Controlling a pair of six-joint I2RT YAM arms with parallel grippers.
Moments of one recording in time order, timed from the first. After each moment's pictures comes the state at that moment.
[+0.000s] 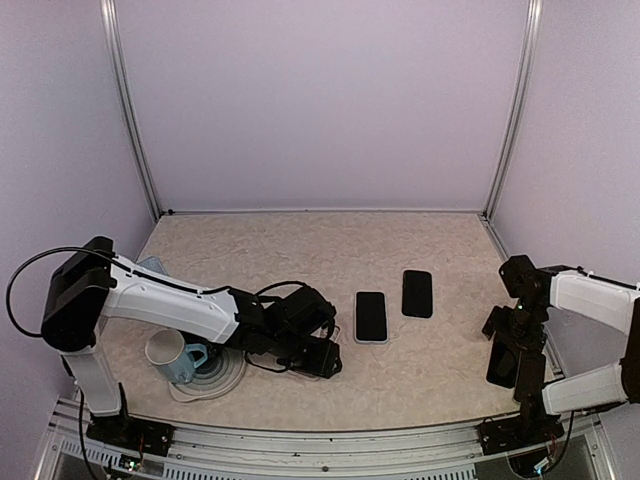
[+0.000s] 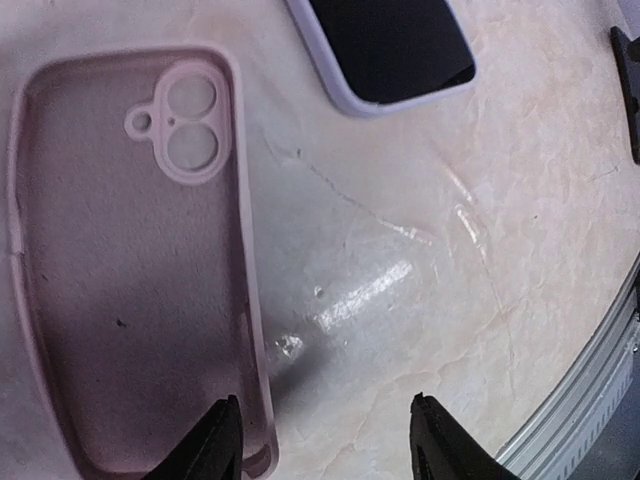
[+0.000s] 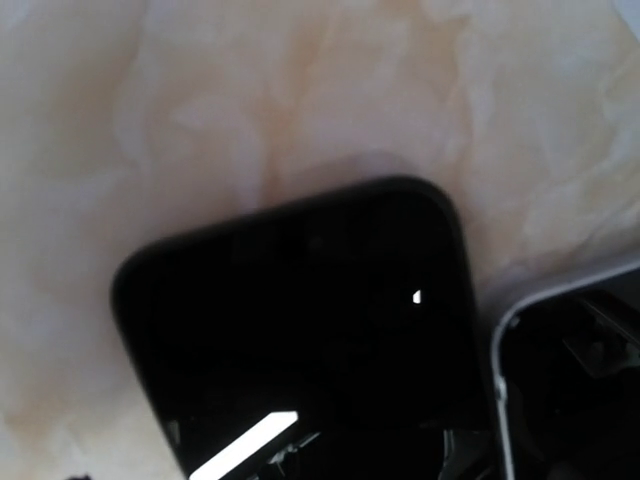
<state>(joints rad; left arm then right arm) -1.15 1.84 1.10 -0.27 0.01 -0.75 0.11 1.21 0.63 -0.83 0.22 0.83</state>
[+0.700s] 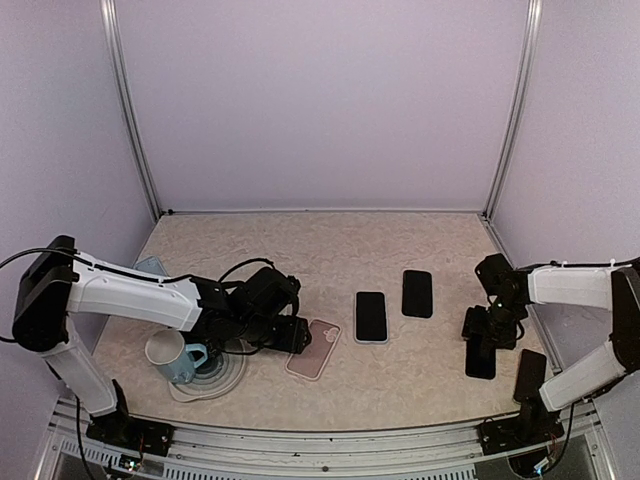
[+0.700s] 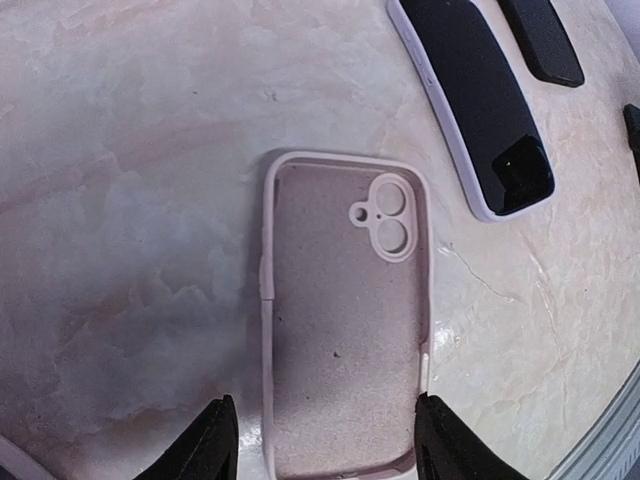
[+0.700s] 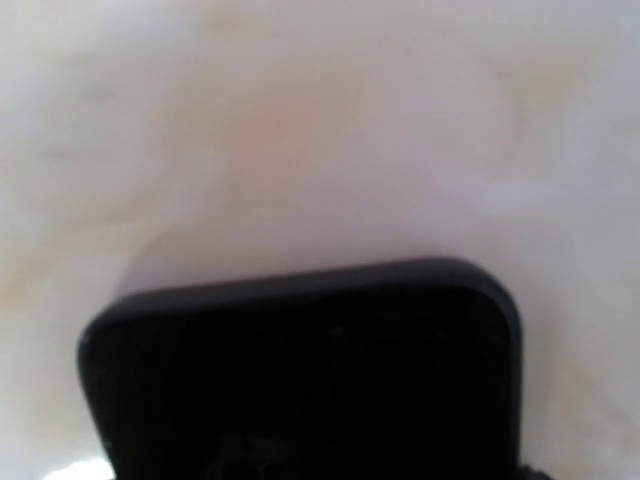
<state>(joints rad) -1.05 1.66 0.96 -0.24 -0.14 -0.68 0.22 1.36 0.63 -0.63 0.11 0.66</state>
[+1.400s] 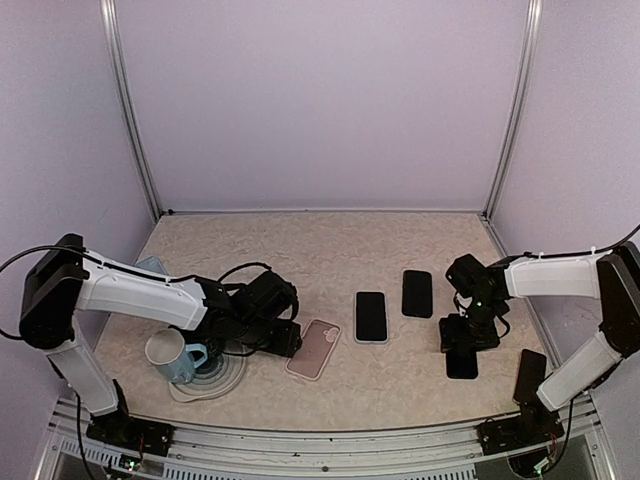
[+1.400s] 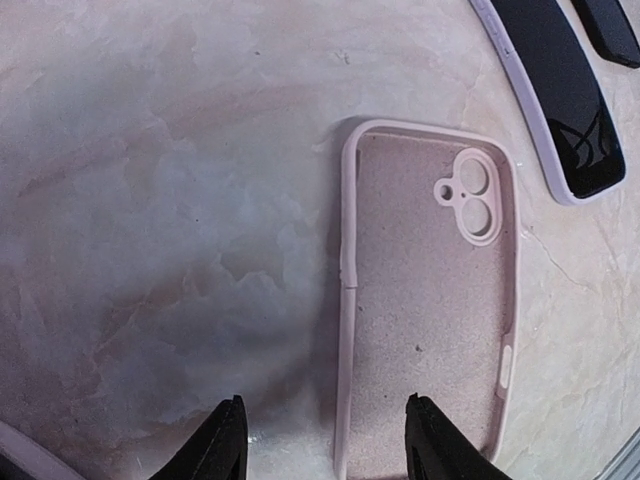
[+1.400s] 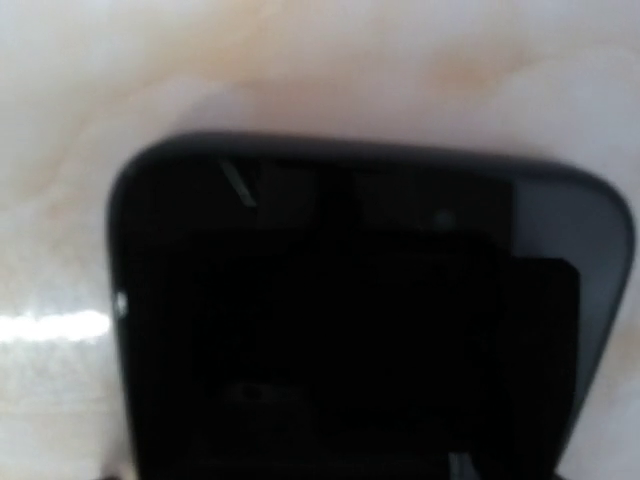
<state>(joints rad) -1.01 1.68 0.95 -0.28 -0.16 -0.64 0.45 1.49 0.76 -0.74 0.04 0.52</state>
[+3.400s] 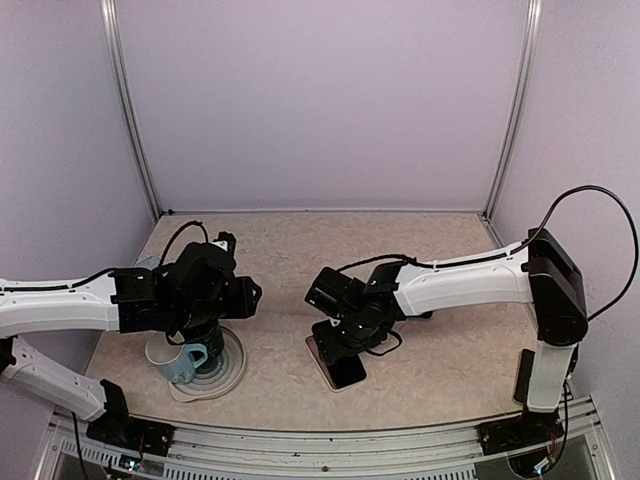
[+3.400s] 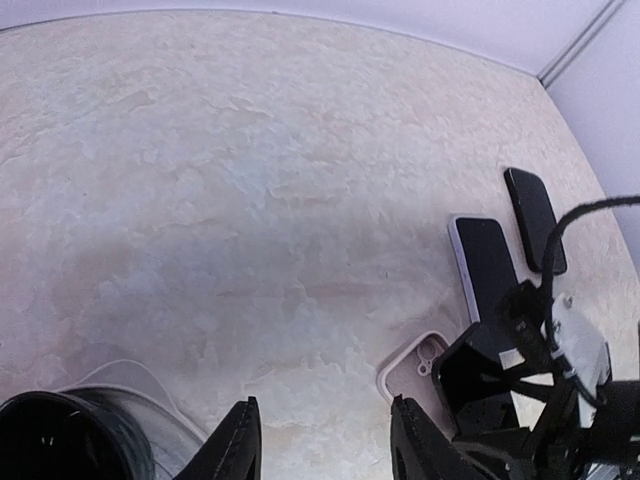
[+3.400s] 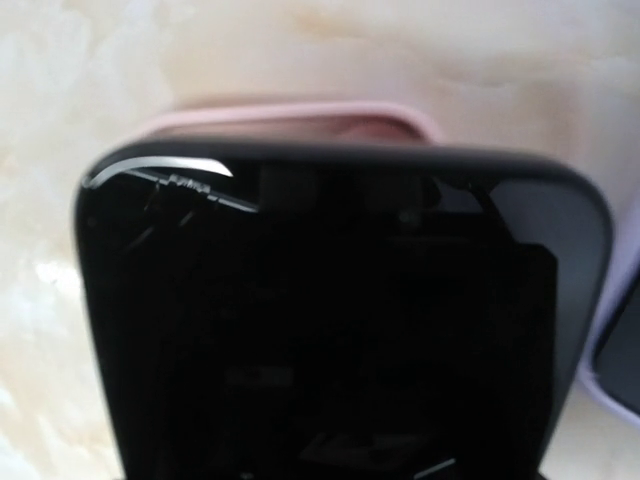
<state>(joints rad) -1.01 1.25 0.85 -0.33 -0.46 -0.75 1.11 1.91 1.37 -0.67 0.12 0.64</state>
